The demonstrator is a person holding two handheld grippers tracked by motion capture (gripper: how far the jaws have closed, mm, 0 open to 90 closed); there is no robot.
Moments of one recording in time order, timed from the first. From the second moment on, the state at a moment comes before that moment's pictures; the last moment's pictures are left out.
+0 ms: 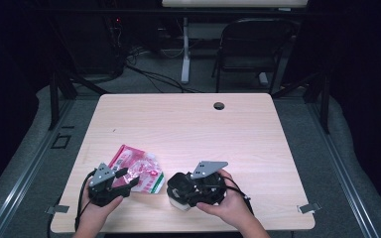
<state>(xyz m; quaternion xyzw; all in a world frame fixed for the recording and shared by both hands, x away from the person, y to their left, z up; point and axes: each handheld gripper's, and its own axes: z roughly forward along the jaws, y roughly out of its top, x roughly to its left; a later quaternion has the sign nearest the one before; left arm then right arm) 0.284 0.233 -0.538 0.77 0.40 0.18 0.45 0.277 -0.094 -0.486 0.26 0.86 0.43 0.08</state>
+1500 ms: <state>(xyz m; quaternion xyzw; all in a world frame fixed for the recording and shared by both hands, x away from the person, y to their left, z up) 0.289 0.248 -0.535 0.76 0.43 0.19 0.45 0.296 -0.138 -0.484 0.35 0.81 0.45 0.12</state>
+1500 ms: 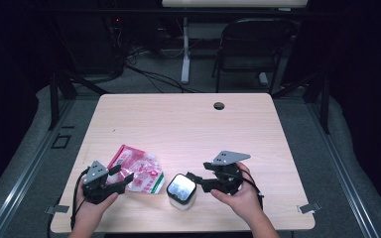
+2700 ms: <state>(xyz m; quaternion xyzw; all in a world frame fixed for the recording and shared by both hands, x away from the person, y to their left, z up) 0.301 0.272 -0.546 0.74 0.47 0.20 0.44 0.324 -0.182 -0.525 0.48 0.76 0.41 0.15</state>
